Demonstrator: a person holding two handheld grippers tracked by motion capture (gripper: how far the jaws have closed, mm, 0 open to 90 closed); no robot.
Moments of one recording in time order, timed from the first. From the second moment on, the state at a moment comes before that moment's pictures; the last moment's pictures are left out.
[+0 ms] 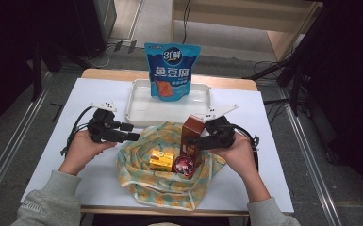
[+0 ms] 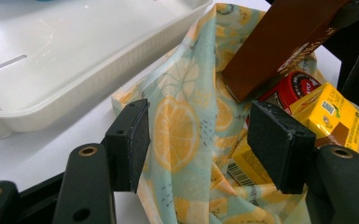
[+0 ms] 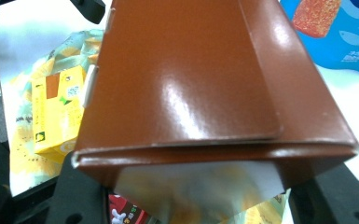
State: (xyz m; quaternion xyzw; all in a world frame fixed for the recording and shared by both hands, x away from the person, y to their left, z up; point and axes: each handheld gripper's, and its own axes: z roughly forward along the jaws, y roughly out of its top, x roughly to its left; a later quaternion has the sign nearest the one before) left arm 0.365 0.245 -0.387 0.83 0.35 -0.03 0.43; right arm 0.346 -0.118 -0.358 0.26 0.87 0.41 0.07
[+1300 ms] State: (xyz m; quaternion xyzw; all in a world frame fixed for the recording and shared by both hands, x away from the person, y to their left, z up) left arm 0.365 0.247 -0.387 0.83 0.35 -0.03 0.43; right arm 0.357 -0.135 -0.296 0.26 0.86 0.44 0.07
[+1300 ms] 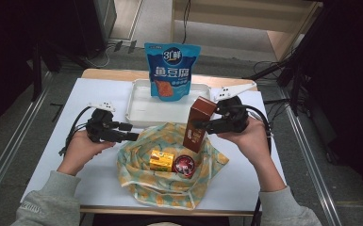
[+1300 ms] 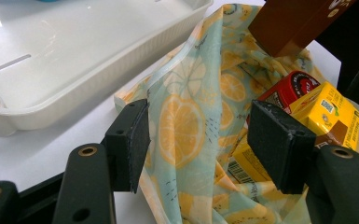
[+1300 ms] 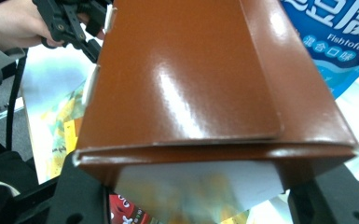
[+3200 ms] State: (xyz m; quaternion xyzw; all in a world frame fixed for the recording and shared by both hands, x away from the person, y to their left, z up) left arm 0.364 0.251 -0.387 0.83 0.35 -0.03 0.44; right arm 0.461 -0.101 -0.295 0.32 0.85 0.41 0.09
